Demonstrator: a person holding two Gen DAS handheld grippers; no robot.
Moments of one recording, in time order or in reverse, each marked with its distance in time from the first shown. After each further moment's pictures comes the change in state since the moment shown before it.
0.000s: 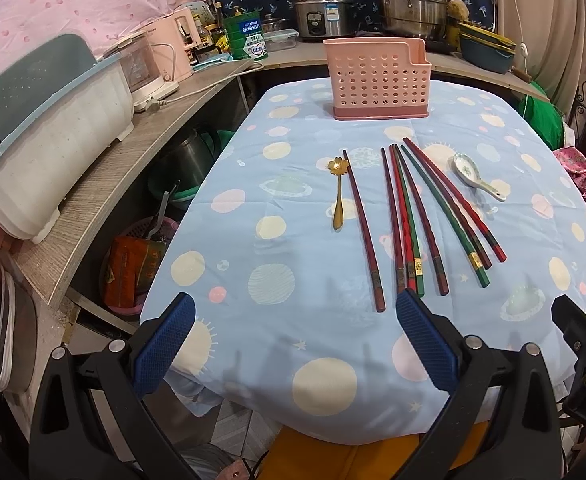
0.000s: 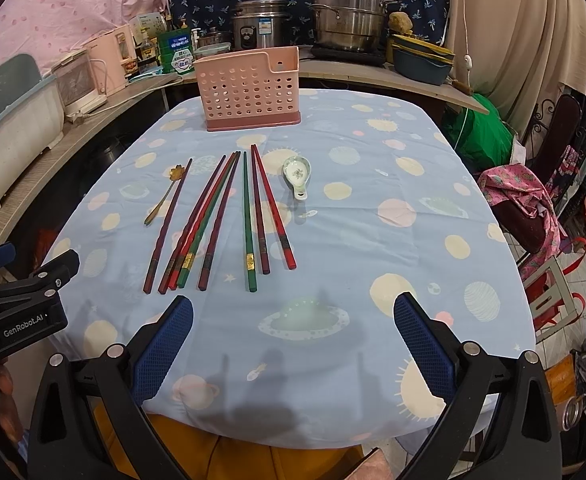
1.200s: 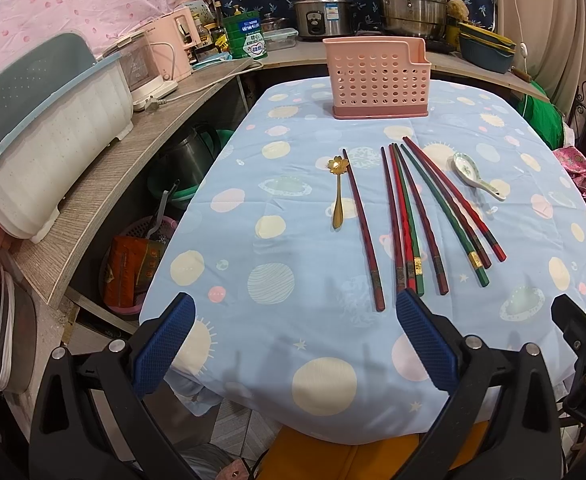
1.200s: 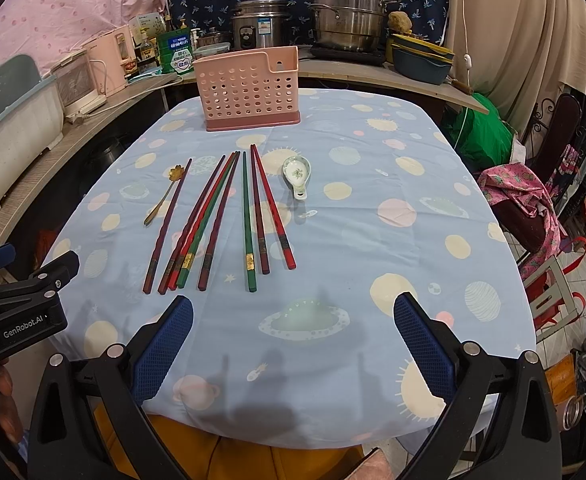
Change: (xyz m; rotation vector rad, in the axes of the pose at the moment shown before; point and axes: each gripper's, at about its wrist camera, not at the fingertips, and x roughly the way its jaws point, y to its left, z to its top) left arm -0.001 0.000 0.000 -0.002 0.001 -0.001; right arm 0.000 0.002 0.001 0.001 0.000 0.002
